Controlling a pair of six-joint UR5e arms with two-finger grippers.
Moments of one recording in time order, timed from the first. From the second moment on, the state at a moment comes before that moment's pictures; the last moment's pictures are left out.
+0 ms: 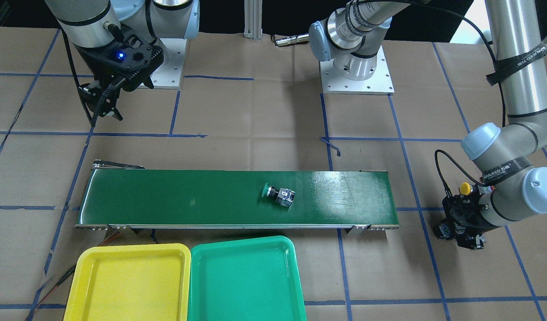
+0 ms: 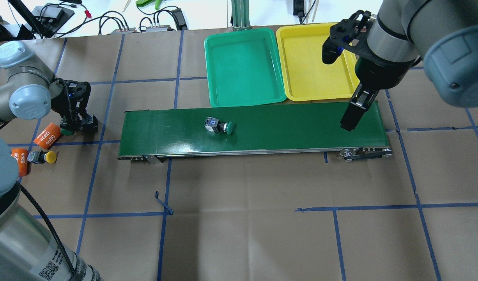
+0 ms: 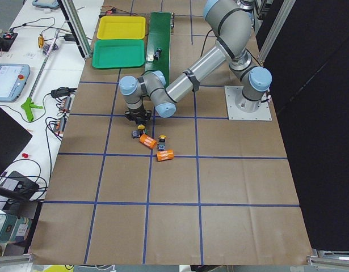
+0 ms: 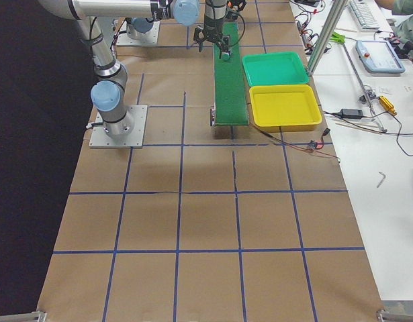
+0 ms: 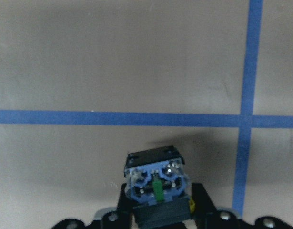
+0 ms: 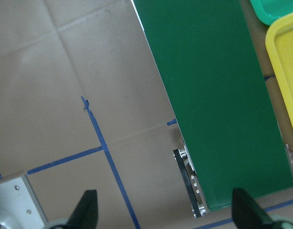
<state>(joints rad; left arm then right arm) -1.13 -2.10 -1.64 -1.02 1.59 1.98 1.60 -1.62 1.68 -1.57 -1.57 -1.25</state>
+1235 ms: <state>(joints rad) -1.47 -1.85 -1.80 -1.10 1.55 1.79 1.72 -1.41 1.84 -2.11 -1.57 -1.22</state>
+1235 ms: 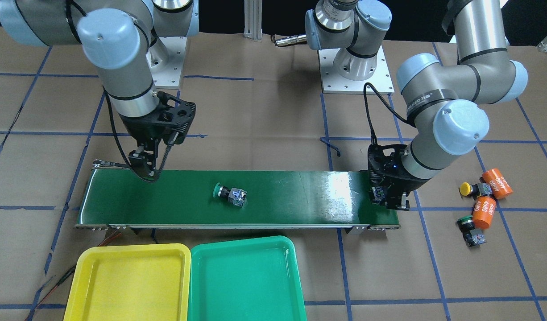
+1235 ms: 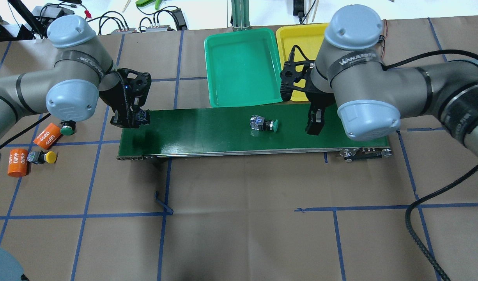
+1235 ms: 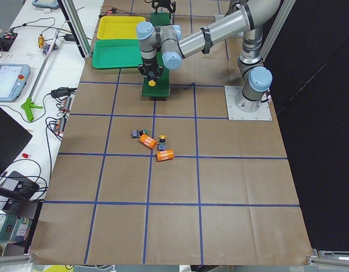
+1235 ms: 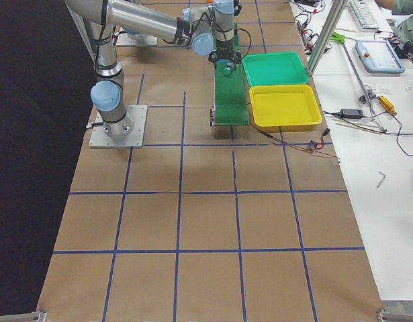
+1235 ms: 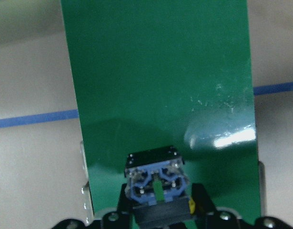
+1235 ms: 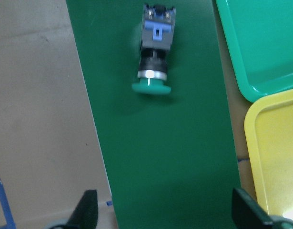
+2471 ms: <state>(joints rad) -1.35 -1.84 -1.85 -1.05 1.56 1.74 1.68 -1.28 1.83 -2.15 -1.57 -1.37</state>
